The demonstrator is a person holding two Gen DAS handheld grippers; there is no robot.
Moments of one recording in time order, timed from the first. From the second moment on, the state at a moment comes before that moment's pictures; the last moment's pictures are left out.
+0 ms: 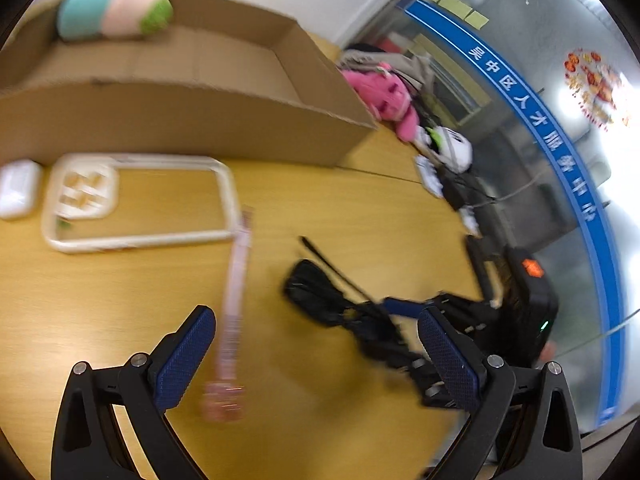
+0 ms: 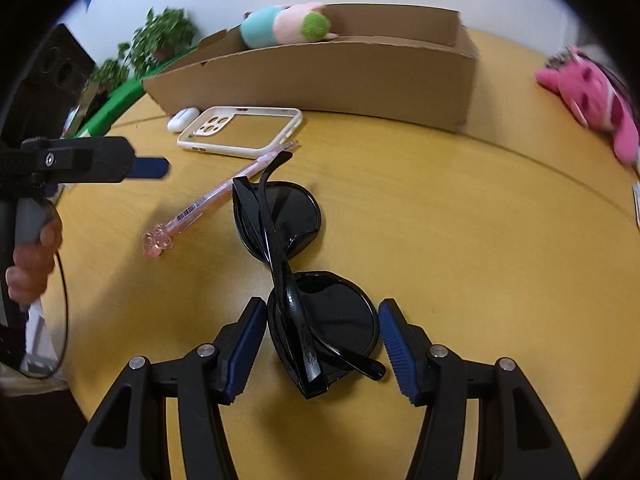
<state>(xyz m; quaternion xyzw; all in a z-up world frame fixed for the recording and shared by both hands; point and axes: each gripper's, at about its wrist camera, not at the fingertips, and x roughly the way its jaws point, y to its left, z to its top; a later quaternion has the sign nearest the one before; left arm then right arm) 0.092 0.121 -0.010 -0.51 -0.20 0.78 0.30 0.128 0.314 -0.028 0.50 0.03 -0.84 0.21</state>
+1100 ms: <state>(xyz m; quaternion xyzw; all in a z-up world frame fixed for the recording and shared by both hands) 0.047 0.169 0.017 -0.53 -0.23 0.73 0.35 0.142 0.316 0.018 0.43 -0.04 -0.89 0.18</state>
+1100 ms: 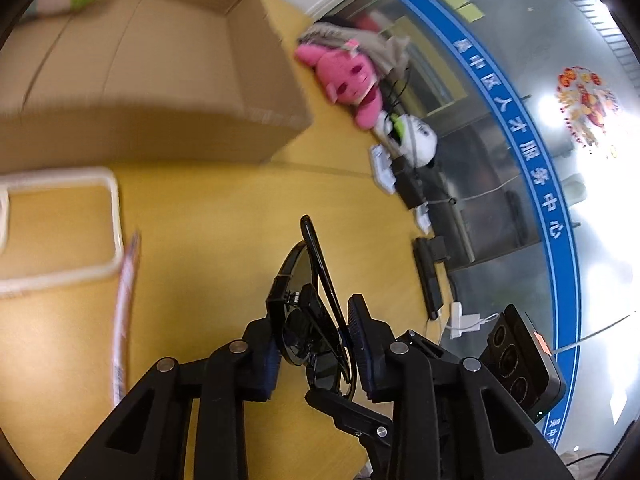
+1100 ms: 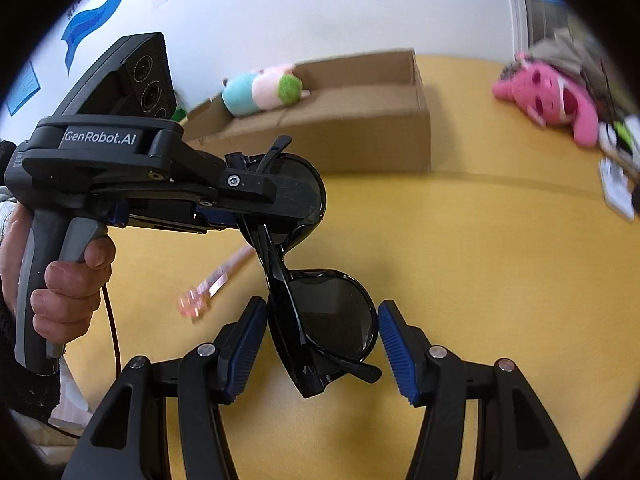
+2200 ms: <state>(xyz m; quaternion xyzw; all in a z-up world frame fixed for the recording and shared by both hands) -0.238 0.104 0.138 -0.46 -0.16 0.78 0.39 -0.157 0.274 0.122 0.40 -0.06 -0.89 0.18</state>
